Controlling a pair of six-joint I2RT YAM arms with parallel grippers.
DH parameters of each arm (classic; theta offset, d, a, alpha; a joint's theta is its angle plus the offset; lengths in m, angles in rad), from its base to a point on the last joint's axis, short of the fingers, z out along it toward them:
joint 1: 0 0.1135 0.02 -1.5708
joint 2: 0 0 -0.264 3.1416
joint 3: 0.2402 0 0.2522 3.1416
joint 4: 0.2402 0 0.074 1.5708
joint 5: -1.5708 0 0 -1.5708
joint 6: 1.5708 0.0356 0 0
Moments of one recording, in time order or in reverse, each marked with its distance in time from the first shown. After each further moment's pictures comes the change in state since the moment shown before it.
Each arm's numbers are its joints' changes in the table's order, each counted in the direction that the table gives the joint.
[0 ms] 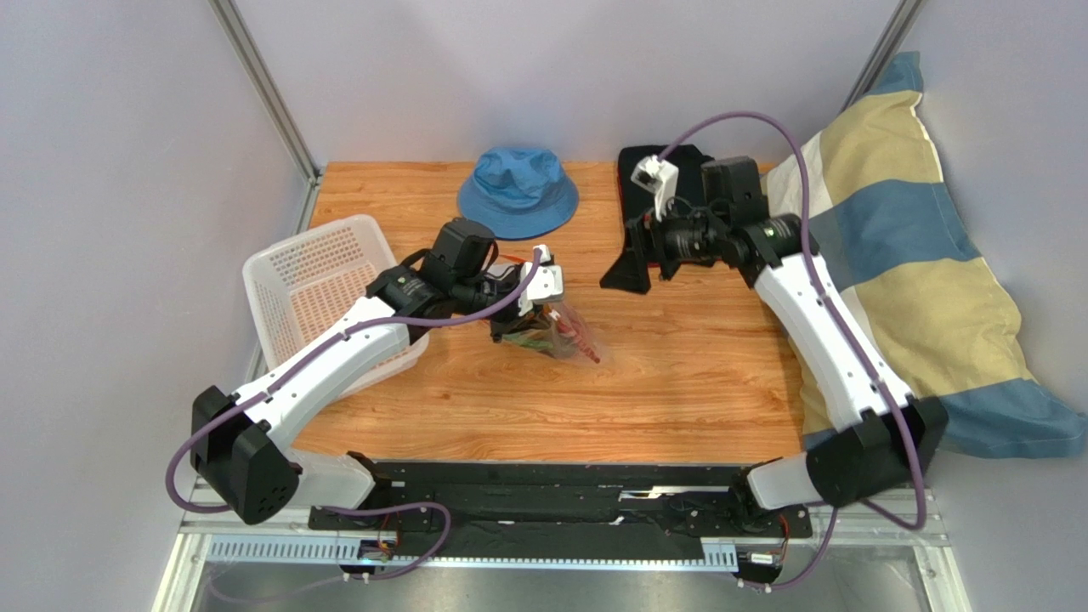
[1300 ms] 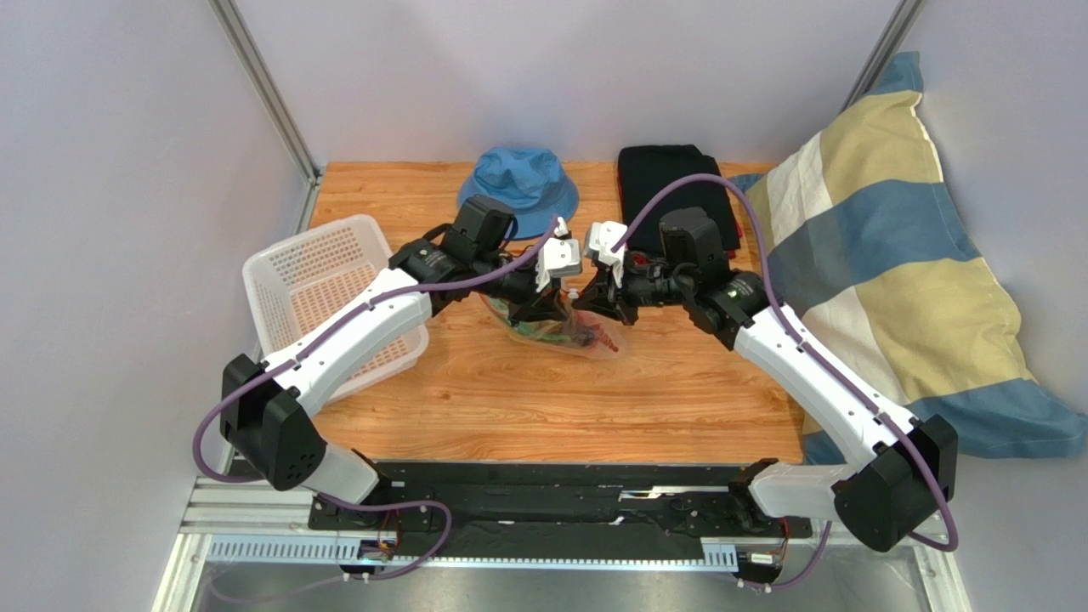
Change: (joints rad) left arm 0.001 0.157 0.171 0.043 -0.103 -0.090; right arm 0.234 -0.174 -0.352 -0.399 -0.034 -0.321
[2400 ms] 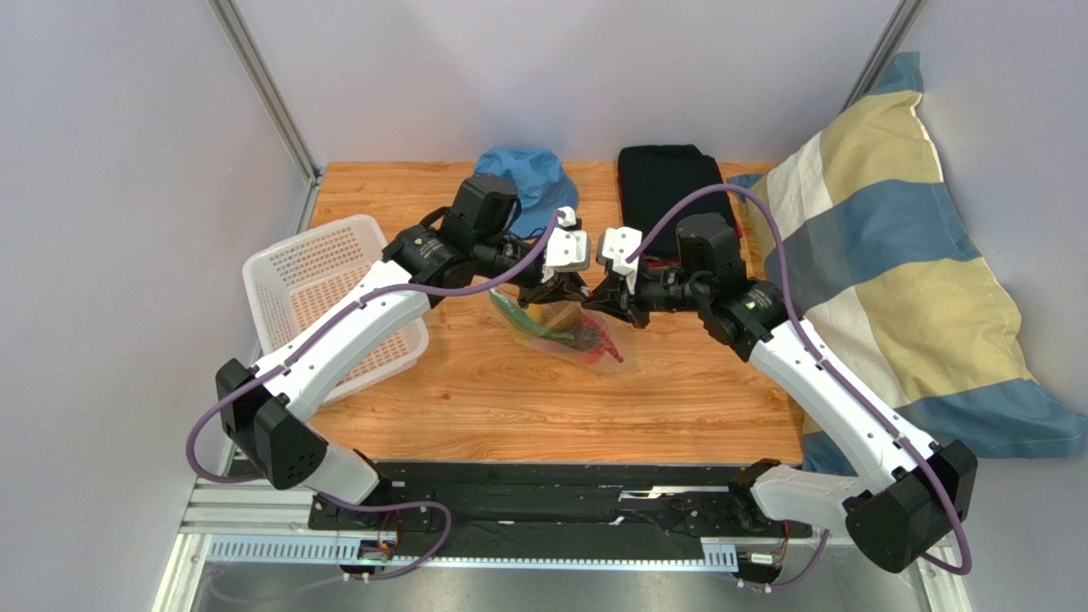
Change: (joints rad) left arm -0.037 0.009 0.156 0.007 -0.031 0.135; right arm -0.008 -0.085 -0.024 0.018 -0.012 -0.050
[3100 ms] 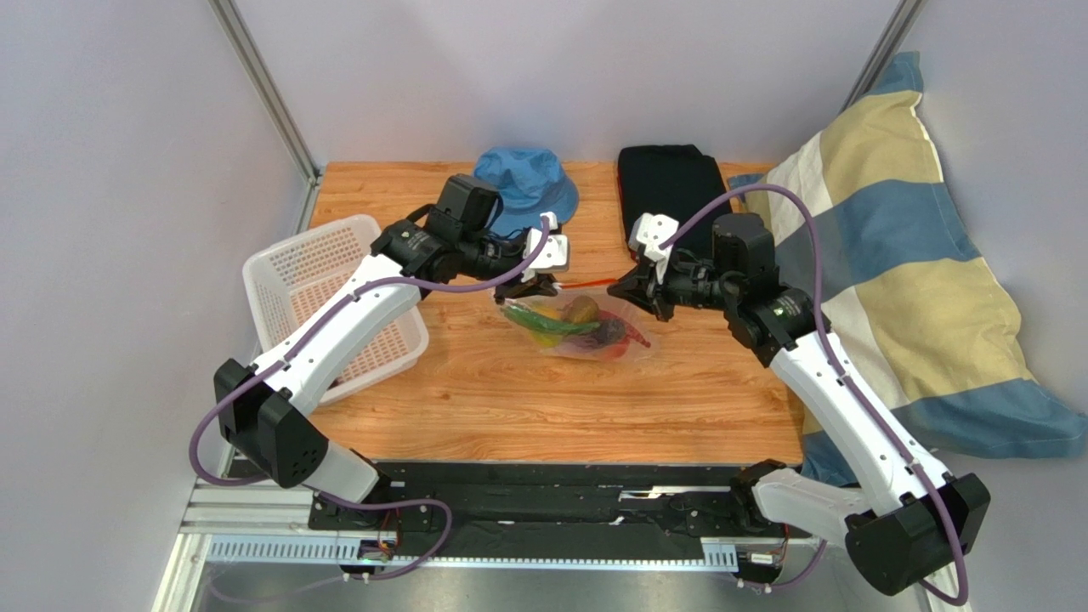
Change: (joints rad) left arm 0.097 0.000 -0.027 0.111 0.043 0.159; right arm -0.121 -0.080 -0.032 0.000 -0.003 0.048
